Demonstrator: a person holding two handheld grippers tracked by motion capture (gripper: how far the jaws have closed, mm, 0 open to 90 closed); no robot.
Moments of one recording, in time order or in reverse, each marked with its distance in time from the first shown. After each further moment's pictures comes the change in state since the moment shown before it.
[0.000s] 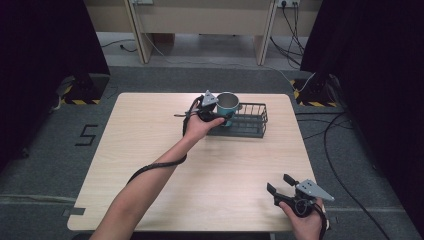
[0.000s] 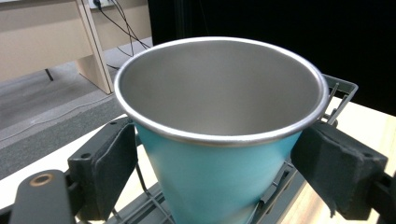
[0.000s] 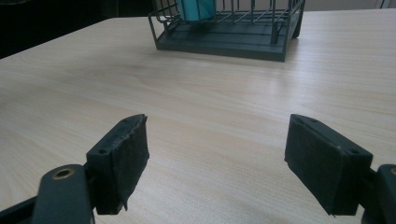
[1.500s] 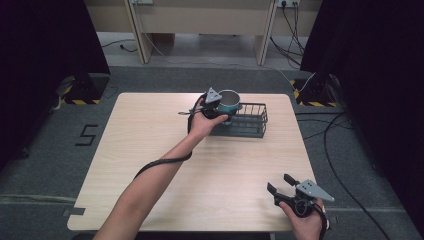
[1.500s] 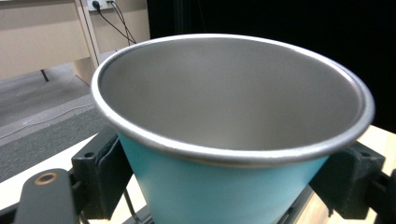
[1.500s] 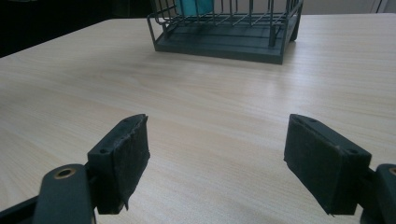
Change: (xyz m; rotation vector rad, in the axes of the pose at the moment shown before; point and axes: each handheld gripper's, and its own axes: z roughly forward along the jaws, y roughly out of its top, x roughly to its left) left arm -0.002 0.005 0.018 -0.019 -0.004 -0.033; right arm 0.000 0.000 -0.001 -0.010 -0.008 -0.013
